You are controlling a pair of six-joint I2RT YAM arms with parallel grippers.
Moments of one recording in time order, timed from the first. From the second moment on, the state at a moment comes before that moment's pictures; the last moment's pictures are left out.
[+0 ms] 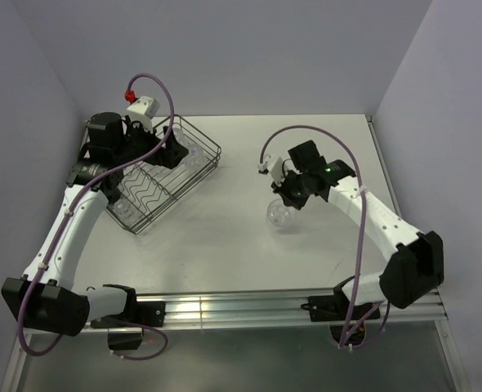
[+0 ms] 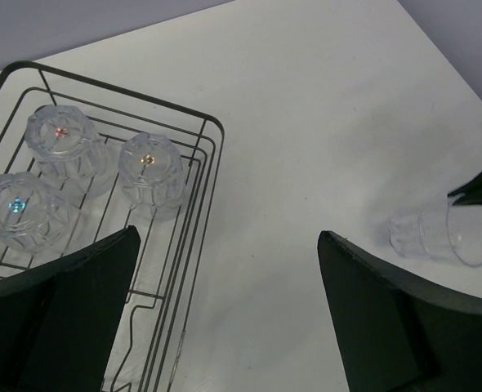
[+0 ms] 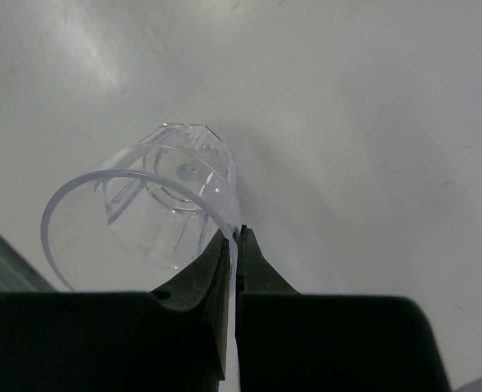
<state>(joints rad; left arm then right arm) -0.20 1.24 1.28 -0.41 0.42 -0.07 0.46 1.38 1.15 -0.87 -0.22 -0.53</state>
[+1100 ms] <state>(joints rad) -0.16 1.09 1.01 0.29 1.03 -1.05 0.83 0.88 0.80 0.46 -0.19 -0.87</state>
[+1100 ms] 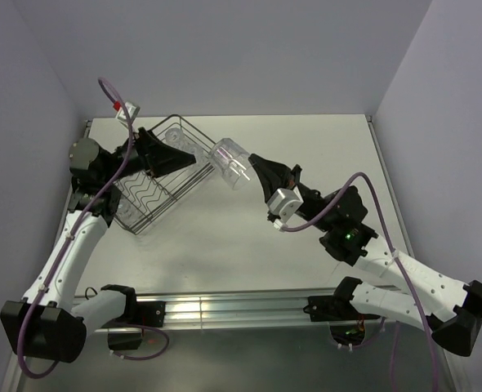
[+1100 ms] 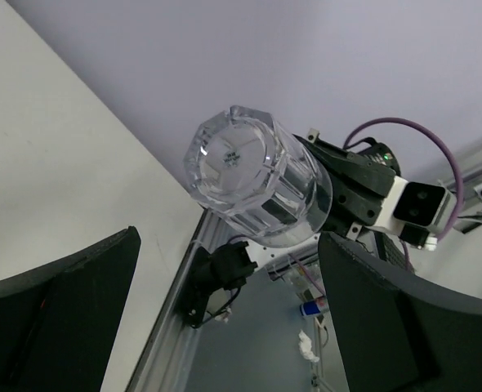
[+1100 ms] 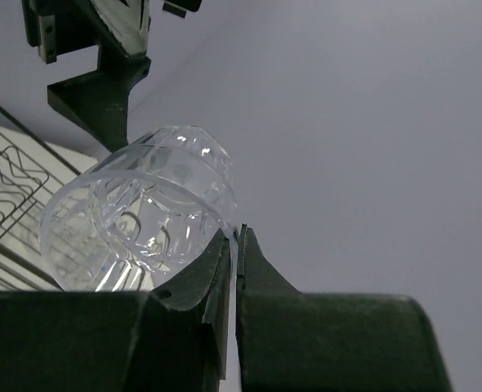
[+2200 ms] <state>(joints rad) -0.32 1.08 0.84 0.81 1.01 -1.43 1.04 0.86 0.73 0.56 -0.13 -0.99</state>
